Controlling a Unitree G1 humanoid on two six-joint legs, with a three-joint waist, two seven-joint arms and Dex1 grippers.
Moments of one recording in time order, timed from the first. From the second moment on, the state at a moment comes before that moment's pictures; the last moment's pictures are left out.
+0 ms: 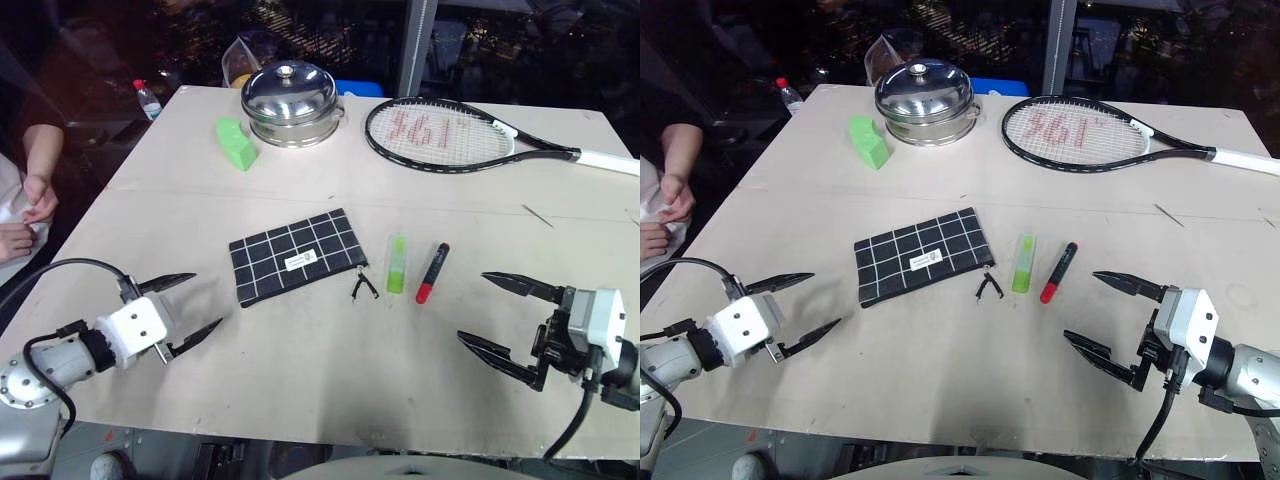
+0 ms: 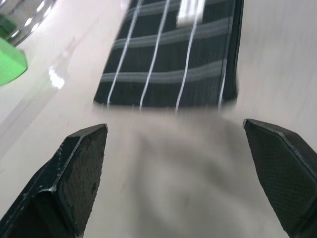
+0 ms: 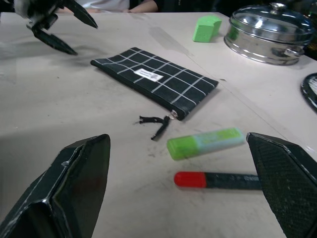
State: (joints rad) left arm 0.24 0.84 0.36 0.05 -0.06 -0.48 -0.92; right arm 0.38 -0.66 -0.35 -0.74 0.56 0.25 0.95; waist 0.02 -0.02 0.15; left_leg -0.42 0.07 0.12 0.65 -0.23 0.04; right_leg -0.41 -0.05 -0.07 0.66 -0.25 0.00
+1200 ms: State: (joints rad) left arm -0.13 0.73 0.01 0.09 -0.28 -0.22 -0.97; right arm -0.37 -0.20 -0.06 -0.52 0.65 1.28 0.28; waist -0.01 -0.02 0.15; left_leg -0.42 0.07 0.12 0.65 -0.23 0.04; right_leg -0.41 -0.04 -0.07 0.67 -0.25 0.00
